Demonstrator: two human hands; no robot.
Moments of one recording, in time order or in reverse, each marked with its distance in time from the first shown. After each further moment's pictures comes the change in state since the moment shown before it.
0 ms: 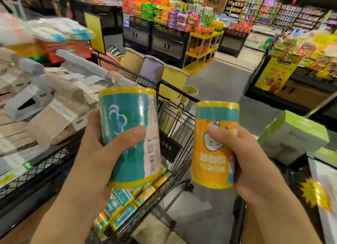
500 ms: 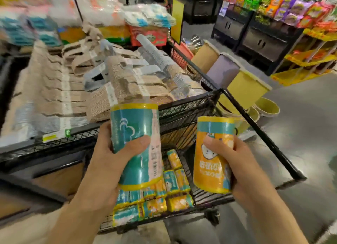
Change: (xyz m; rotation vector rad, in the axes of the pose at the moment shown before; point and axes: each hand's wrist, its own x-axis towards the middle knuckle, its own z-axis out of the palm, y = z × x) left_hand 0.108 -0.075 0.047 0.036 0.586 -0.011; right_hand 0.244 0.033 -0.045 -0.078 -0.398 0.252
